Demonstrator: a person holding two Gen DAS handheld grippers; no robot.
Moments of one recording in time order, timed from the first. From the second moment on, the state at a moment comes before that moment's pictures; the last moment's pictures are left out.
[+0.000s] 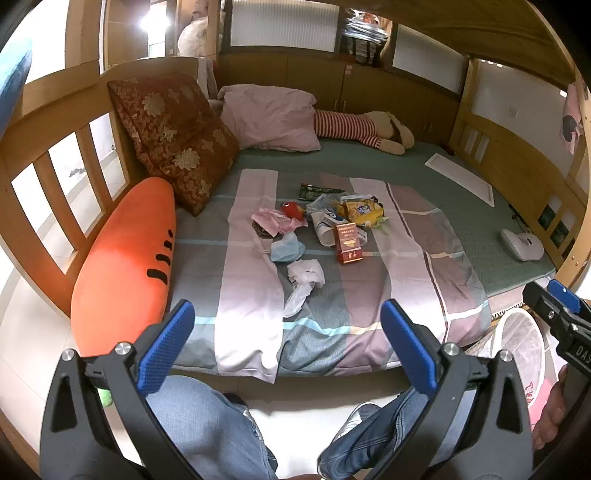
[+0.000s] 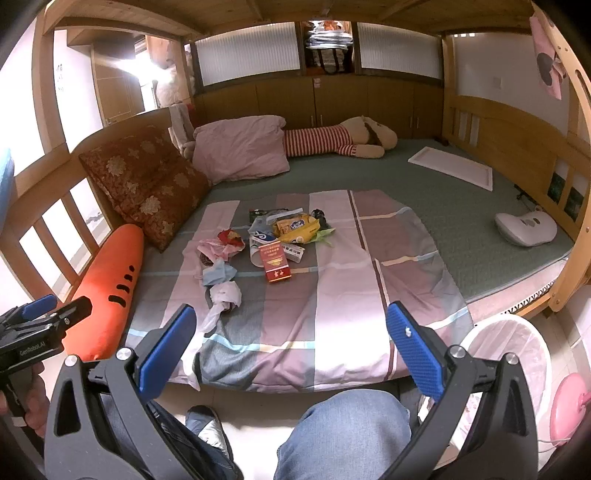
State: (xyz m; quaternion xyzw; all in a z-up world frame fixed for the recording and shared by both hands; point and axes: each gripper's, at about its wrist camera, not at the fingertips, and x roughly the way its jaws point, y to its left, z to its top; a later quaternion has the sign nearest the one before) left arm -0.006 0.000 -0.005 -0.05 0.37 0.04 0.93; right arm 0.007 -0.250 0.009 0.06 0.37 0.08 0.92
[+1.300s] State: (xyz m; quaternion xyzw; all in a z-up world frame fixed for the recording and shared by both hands) left arm 0.025 -0.018 -0.119 0.01 0.41 -0.01 0.91; right arm 0.036 -0.241 -0.039 0.11 0.33 0.10 0.93
